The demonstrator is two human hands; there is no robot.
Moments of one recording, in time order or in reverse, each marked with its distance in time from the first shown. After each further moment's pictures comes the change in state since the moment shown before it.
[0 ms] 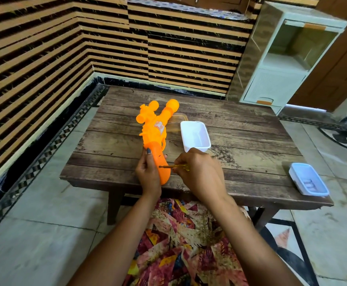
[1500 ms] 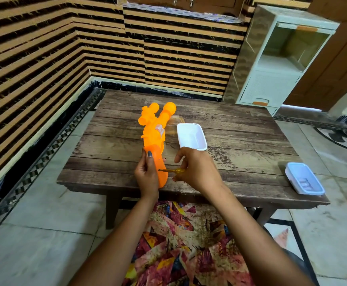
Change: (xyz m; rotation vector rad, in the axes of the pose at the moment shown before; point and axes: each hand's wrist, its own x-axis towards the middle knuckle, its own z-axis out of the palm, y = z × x) left_hand 0.004 -0.010 -0.003 0.089 -0.052 0.095; right_hand 0.016 0.012 0.001 0.233 -0.214 0.180
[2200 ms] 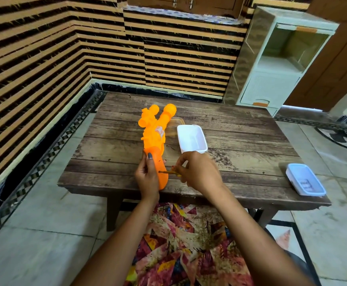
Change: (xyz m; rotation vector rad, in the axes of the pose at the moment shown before) left_hand 0.001 0.000 0.002 0.004 0.007 0.019; right_hand 0.004 0.000 0.004 0.002 0.026 0.044
